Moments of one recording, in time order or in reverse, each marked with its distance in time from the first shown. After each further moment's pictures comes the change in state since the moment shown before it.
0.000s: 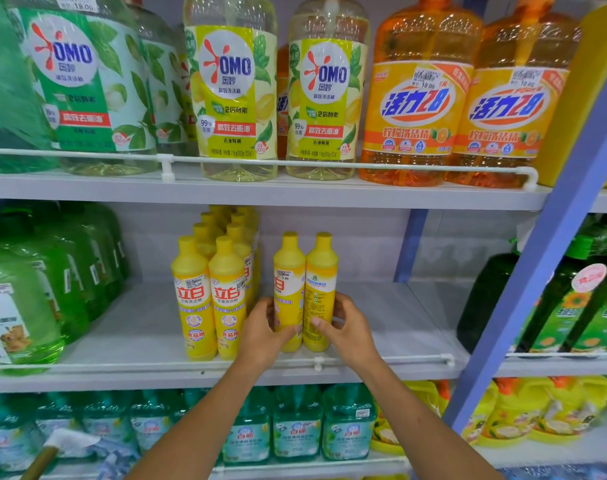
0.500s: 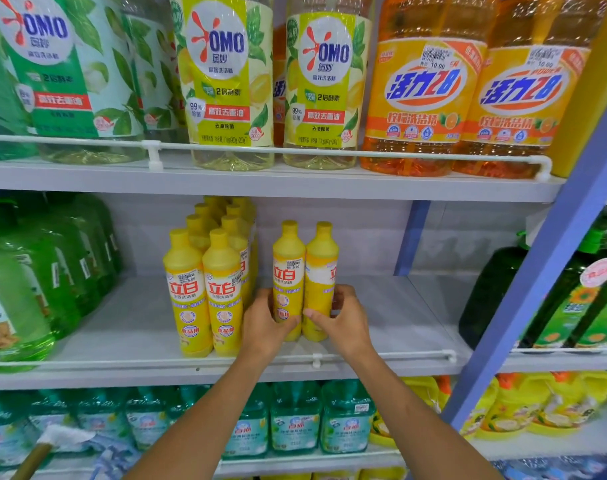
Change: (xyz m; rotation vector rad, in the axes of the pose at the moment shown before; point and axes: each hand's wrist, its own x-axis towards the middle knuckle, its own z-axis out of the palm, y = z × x) left_hand 0.012 -0.003 0.011 0.069 0.068 0.010; right_hand 0.010 -0.005 0.006 -0.193 0.129 0.049
